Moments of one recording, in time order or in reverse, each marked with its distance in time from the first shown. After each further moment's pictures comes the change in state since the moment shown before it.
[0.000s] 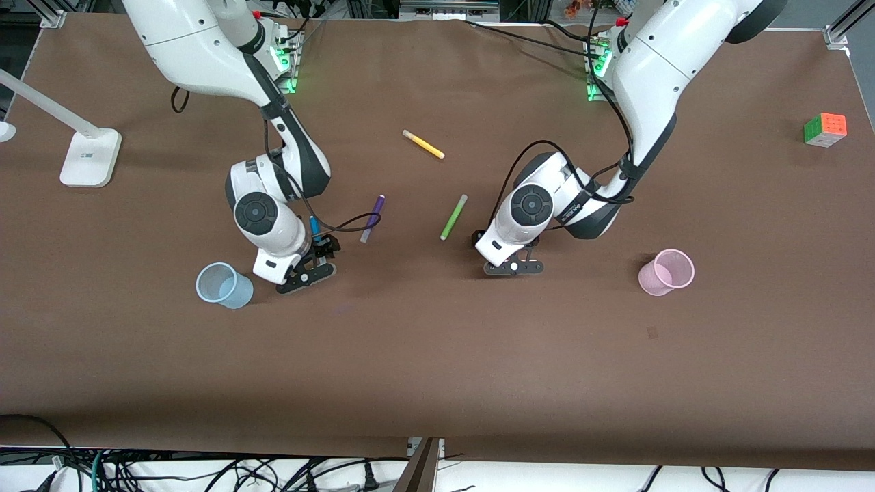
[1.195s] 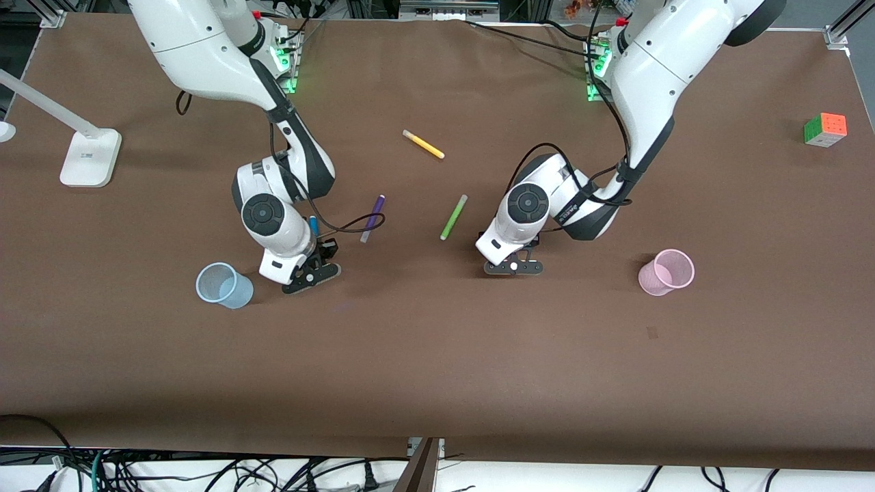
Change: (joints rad) left arm 0.002 0.005 0.003 -0.015 0.055 0.019 -0.011; right arm 0.007 0.022 -0.003 0.007 0.000 0.028 -0.001
